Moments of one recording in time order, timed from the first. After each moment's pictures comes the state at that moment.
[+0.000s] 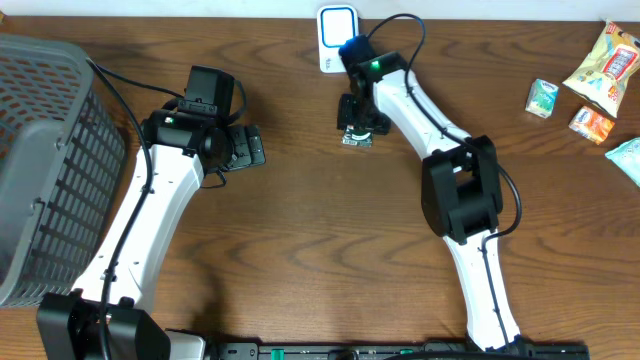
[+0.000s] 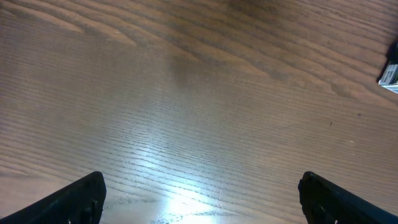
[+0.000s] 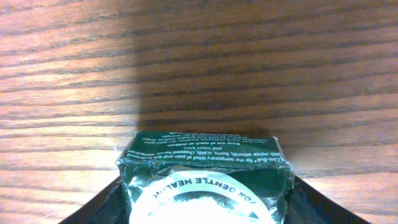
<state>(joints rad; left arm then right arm) -0.19 1.55 1.32 -1.01 -0.06 -0.41 0.40 2.49 2.15 -1.07 -0.06 0.54</state>
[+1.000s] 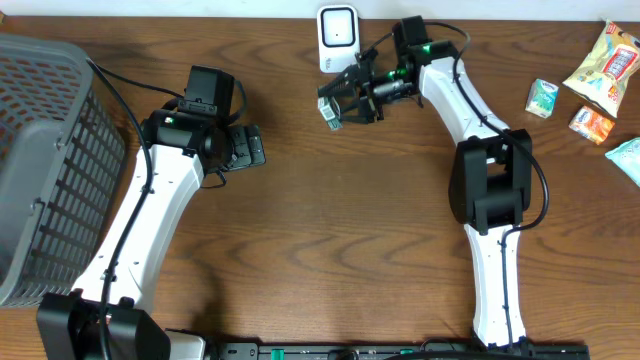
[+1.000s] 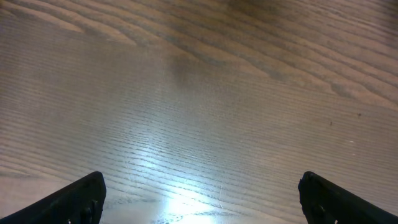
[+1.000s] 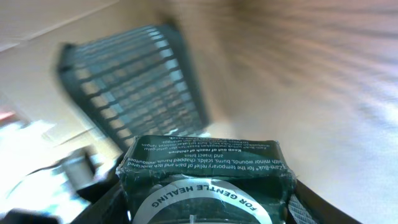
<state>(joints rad) -0.19 1.55 1.32 -1.01 -0.06 -0.41 0.23 2.49 2.15 -0.96 -1.25 0.63</state>
